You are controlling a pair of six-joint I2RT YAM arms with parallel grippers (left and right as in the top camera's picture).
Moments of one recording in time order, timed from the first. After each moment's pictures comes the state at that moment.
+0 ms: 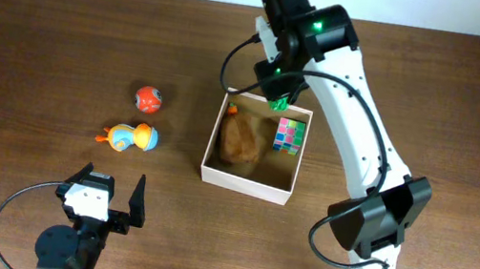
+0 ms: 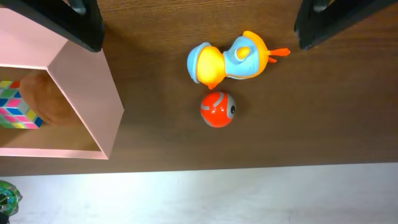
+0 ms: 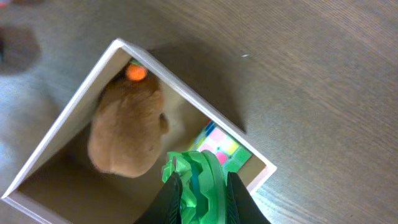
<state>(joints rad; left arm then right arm) 0.04 0.01 0.10 -0.31 0.14 0.01 0.48 2.26 2.47 -1.53 0.03 -0.05</state>
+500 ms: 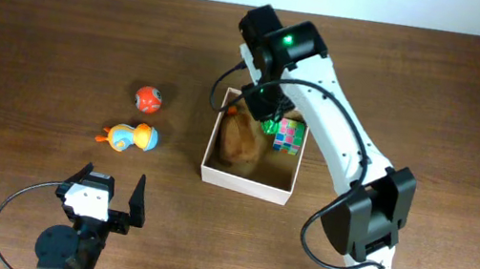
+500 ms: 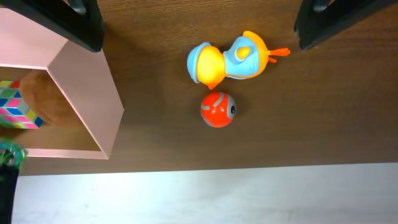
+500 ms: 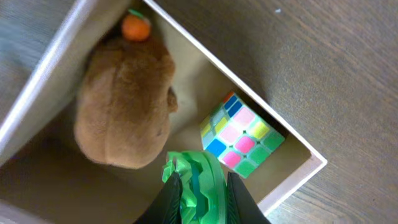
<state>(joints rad) 0.04 0.01 0.10 -0.31 0.14 0.01 0.54 2.26 2.28 -1.49 0.08 0.00</state>
